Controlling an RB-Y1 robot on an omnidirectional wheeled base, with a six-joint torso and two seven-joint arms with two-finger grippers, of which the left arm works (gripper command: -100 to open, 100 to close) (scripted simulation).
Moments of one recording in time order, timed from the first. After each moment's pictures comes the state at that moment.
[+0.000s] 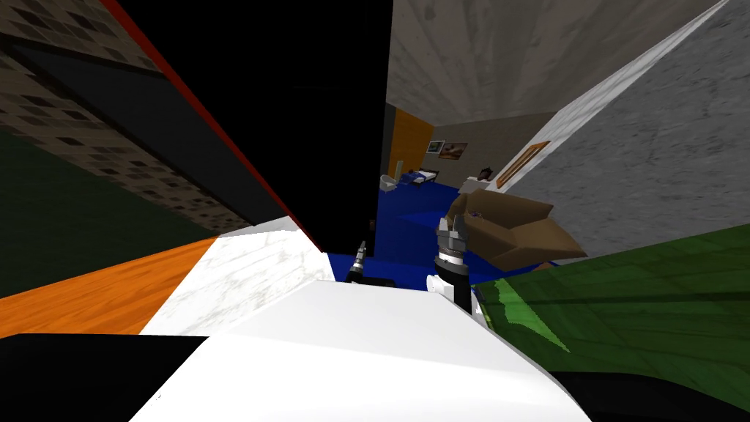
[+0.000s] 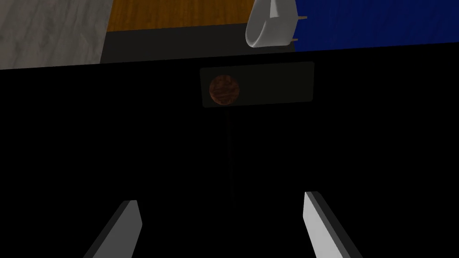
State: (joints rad) arm 0.14 -0.03 -0.46 -0.92 0.42 -0.82 -0.39
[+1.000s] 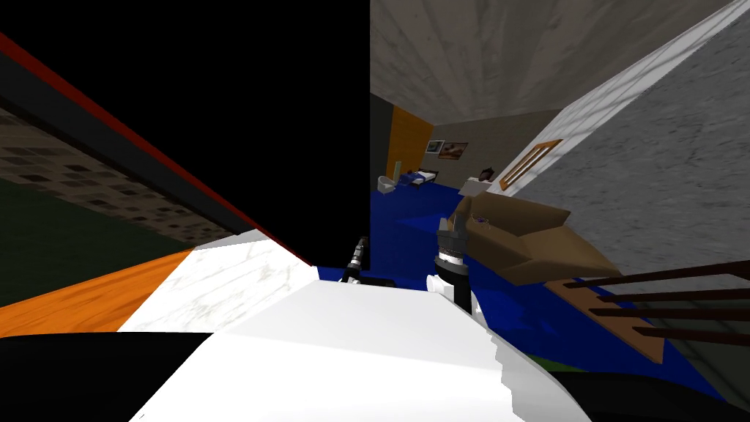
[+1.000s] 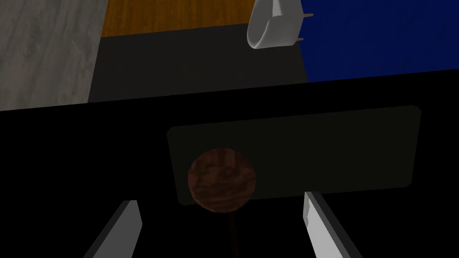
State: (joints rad) arm 0.09 0.00 -0.42 -0.89 0.42 -0.80 -0.37
